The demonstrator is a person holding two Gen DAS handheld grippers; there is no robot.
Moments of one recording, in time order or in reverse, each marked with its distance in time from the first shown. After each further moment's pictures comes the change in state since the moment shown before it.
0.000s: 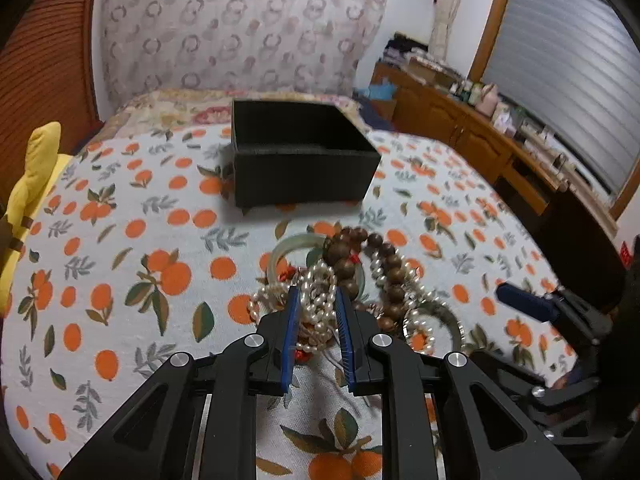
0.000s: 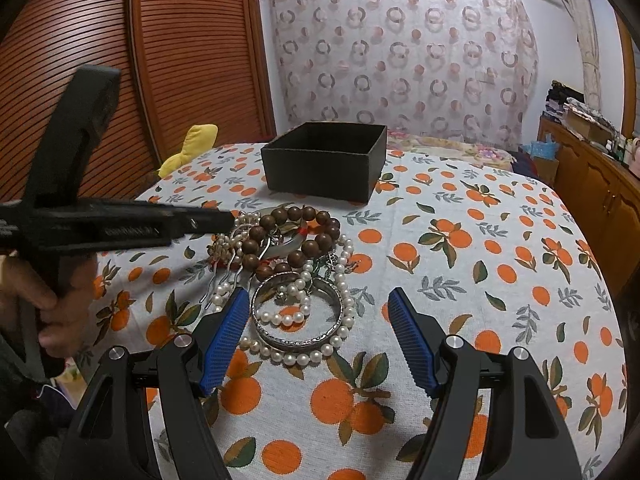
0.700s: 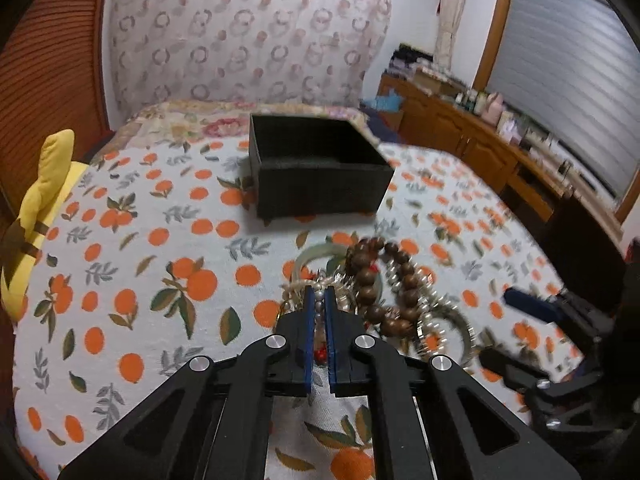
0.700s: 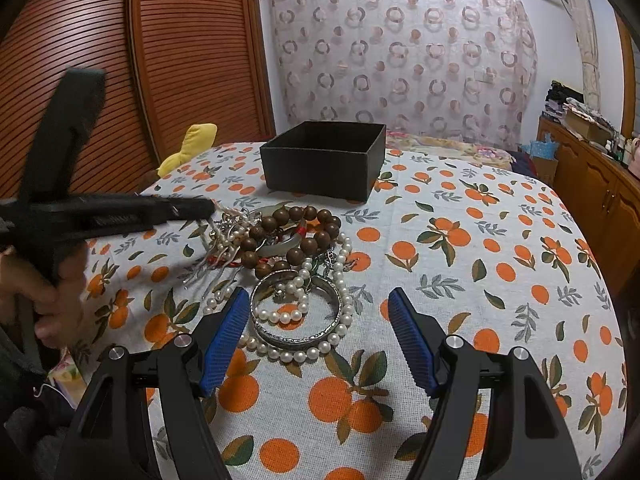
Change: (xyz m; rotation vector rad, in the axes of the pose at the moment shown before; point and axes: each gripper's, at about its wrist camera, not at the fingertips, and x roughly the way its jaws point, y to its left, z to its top) left arm -0.025 0.012 0.001 -0.005 -0.075 0.010; right arm -0.001 -0.003 -0.001 0.003 0.000 -0.001
